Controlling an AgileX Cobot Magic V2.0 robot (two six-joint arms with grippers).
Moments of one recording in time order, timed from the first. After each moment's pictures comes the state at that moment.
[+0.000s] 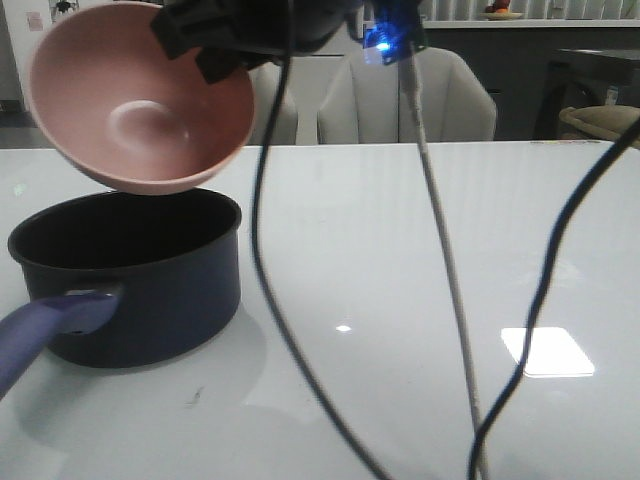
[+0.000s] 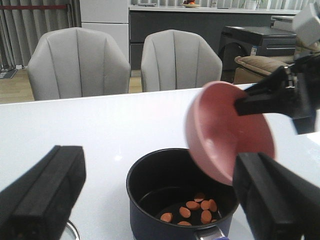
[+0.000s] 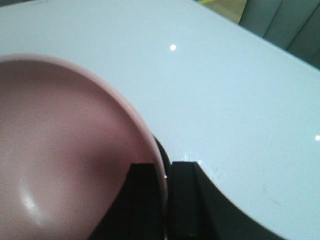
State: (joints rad) left arm -0.26 0.21 -0.32 -0.26 0.25 0.18; right arm 0.72 1.67 -1.22 0.48 0.08 -0.61
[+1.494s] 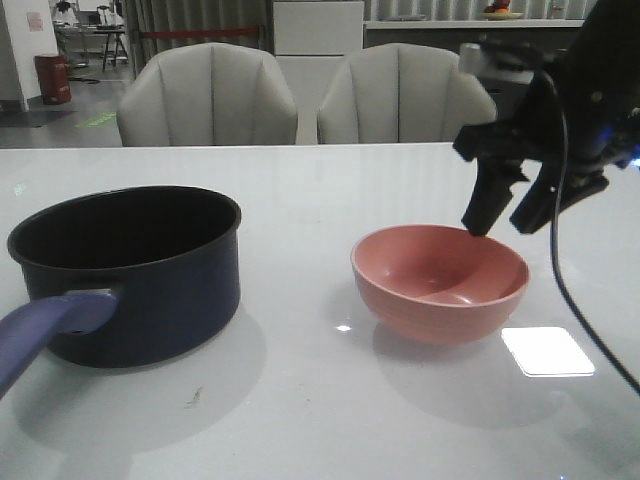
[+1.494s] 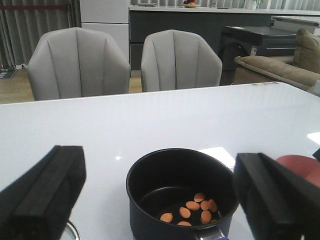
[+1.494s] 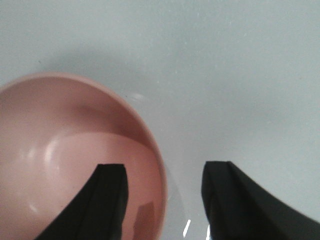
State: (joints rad) left arm -0.26 0.21 -0.32 -0.26 0.25 0.18; right arm 0.21 1.74 -1.22 0.38 0.68 -0.36
